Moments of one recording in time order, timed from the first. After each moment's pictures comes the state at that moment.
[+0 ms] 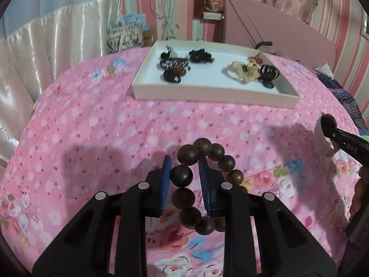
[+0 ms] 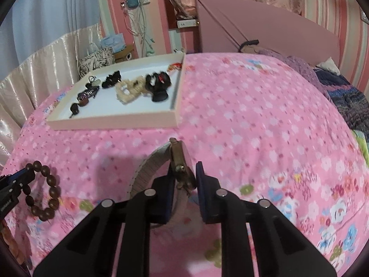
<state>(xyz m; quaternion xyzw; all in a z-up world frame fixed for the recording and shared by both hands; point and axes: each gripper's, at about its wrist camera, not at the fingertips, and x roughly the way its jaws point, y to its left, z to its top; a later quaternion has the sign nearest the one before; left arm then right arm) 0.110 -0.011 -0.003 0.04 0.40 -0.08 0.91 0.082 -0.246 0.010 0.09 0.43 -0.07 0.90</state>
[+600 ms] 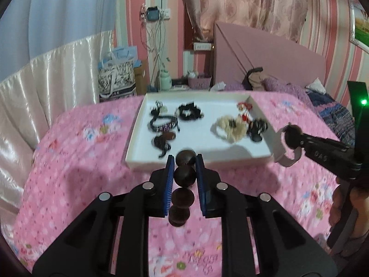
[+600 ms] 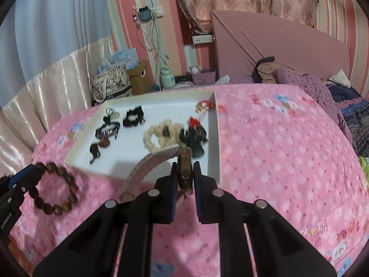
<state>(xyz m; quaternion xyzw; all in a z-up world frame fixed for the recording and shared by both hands) 0.152 -0.024 0.076 0.04 0.33 -0.10 0.94 0.159 -0.218 0.059 0.10 0.40 -0.04 0.91</state>
